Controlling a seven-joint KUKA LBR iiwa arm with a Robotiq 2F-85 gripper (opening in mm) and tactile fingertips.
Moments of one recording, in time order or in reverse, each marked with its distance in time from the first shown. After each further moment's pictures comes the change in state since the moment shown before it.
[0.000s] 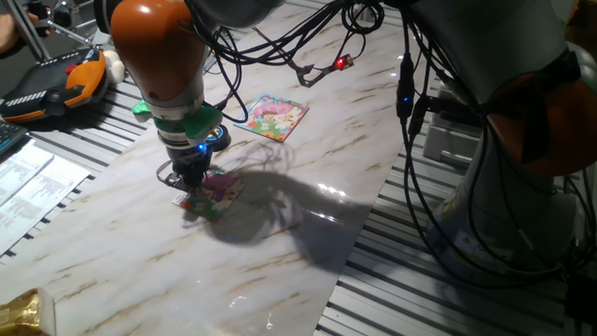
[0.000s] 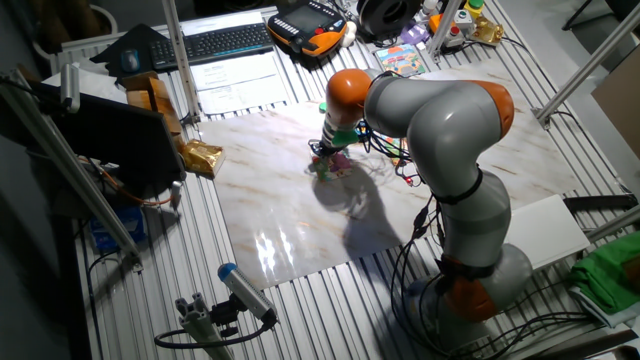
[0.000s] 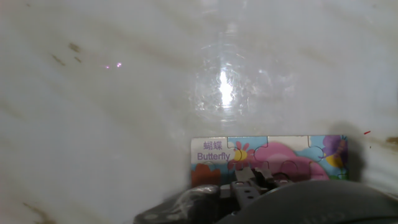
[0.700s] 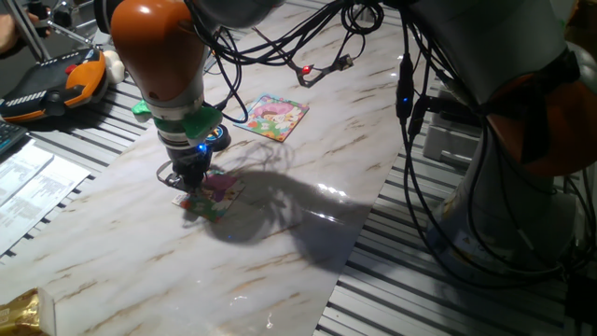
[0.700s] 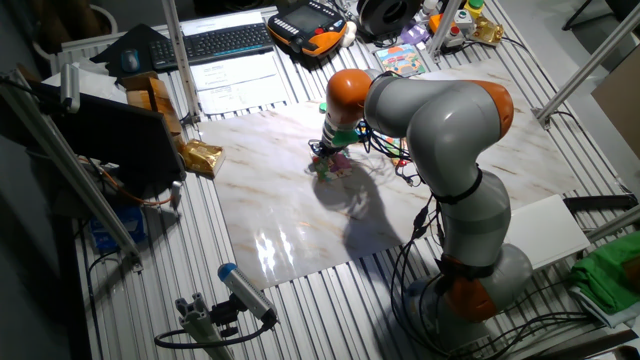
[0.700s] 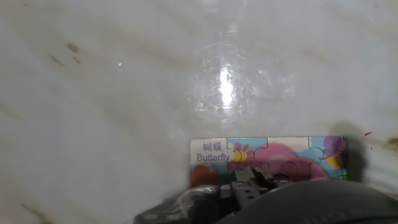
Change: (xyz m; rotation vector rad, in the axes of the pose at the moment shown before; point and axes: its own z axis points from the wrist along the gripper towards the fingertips) arm 0.000 0.000 0.002 0.000 0.000 0.000
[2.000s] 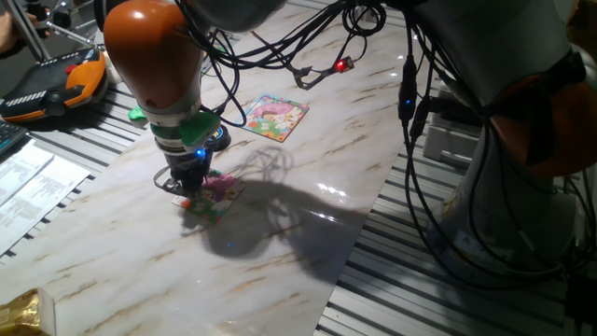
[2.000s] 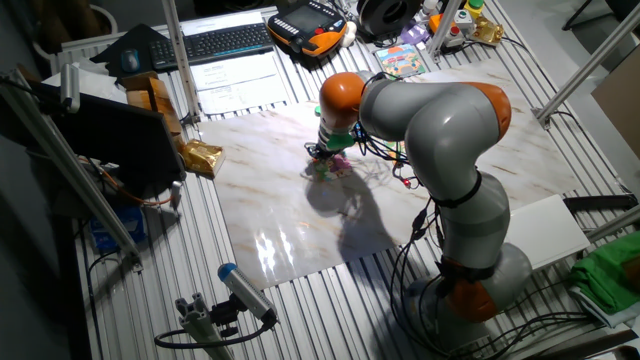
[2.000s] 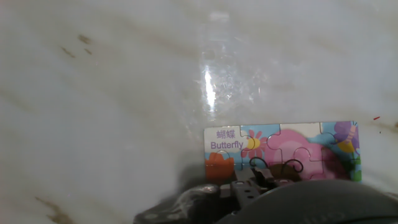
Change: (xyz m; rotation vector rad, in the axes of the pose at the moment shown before) arm 0.010 0.012 -0.003 0.028 -0.004 0.018
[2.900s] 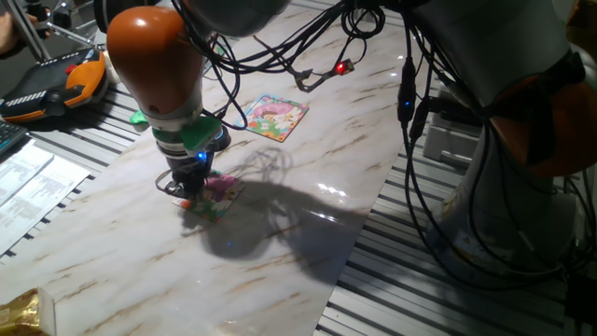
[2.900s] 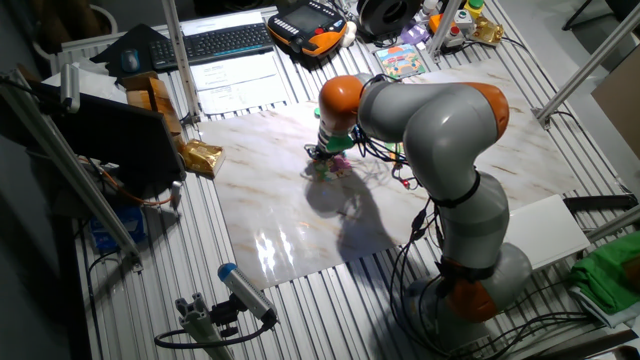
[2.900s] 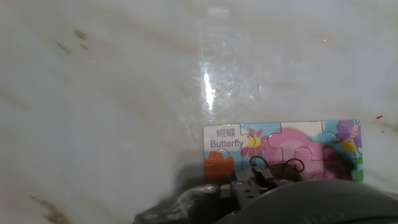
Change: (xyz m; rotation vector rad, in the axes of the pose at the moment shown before) arm 0.000 -0.001 -0.001 0.007 0.004 -0.004
